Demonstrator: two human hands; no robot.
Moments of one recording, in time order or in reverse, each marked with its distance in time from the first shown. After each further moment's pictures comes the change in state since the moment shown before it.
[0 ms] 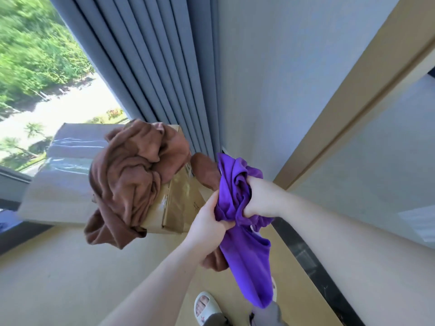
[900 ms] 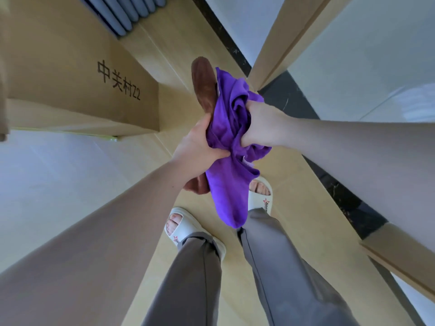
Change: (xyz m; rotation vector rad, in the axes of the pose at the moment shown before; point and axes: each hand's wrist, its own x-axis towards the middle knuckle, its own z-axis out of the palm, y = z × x) left_hand 0.195 -0.343 0.150 0.256 -0.155 -0.129; right_hand 0.205 0.285 0.233 0.017 -0.108 0.162
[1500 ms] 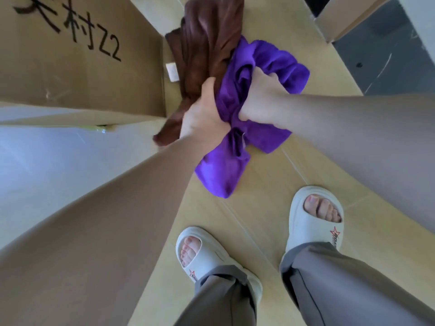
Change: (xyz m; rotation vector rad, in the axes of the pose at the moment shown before) left_hand 0.171 -0.155 0.017 0.383 0.168 -0.064; right_hand 0.231 0.032 0.133 0.048 0.106 0.187
